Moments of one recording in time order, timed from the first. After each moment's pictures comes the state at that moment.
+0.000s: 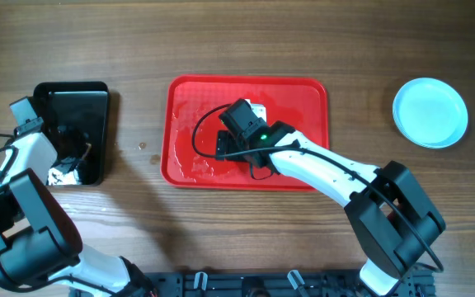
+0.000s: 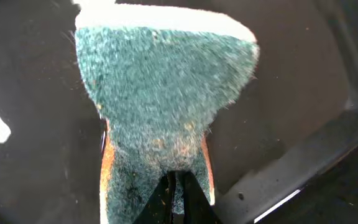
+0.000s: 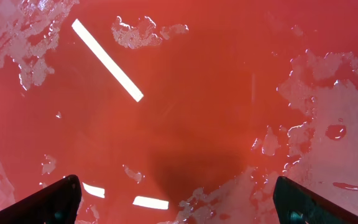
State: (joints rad) left arm 0.48 1.77 0.98 -0.45 0.06 -0.58; right arm 0.74 1.85 1.17 -0.49 0.06 0.76
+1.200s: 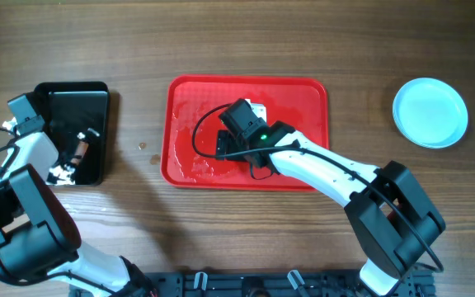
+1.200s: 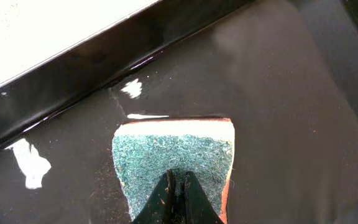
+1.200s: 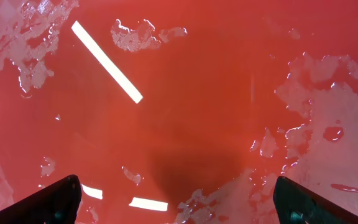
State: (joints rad) left arm 0.48 1.80 0.98 -0.28 -0.15 -0.53; right arm 0.74 1.85 1.17 -0.49 0.07 0.76
